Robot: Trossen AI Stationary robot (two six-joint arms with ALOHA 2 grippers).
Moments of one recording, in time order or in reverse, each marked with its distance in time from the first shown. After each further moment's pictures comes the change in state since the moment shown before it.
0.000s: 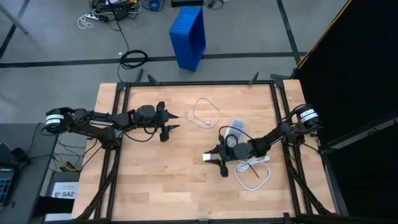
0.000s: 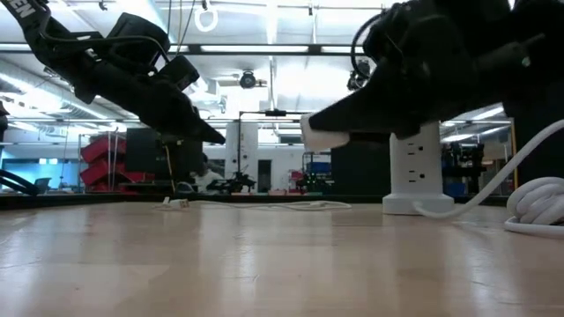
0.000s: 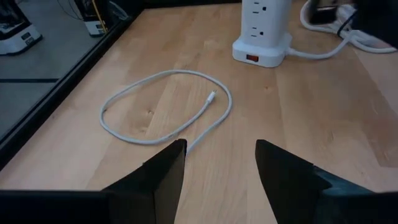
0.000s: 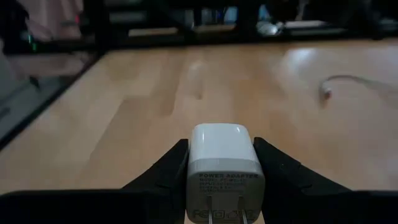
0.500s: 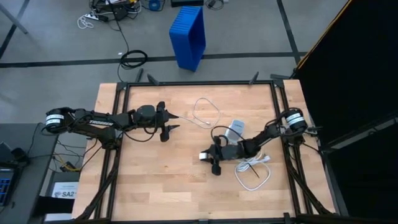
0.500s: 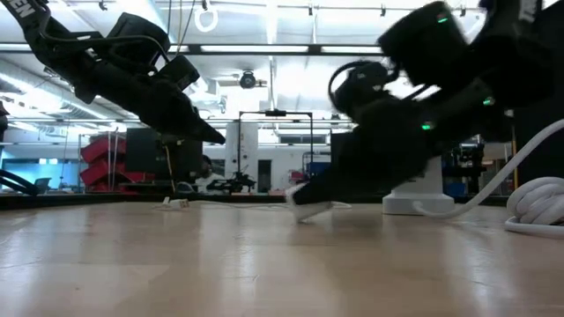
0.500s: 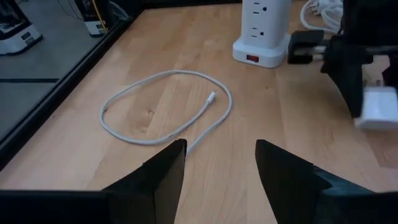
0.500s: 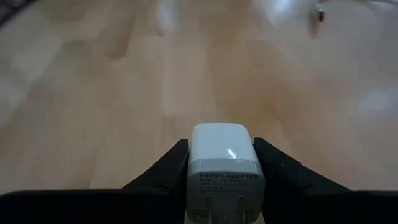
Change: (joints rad) left arm -0.001 0.000 0.000 -0.004 0.000 -0.001; right arm -0.098 0.199 0.087 -0.057 -0.077 0.116
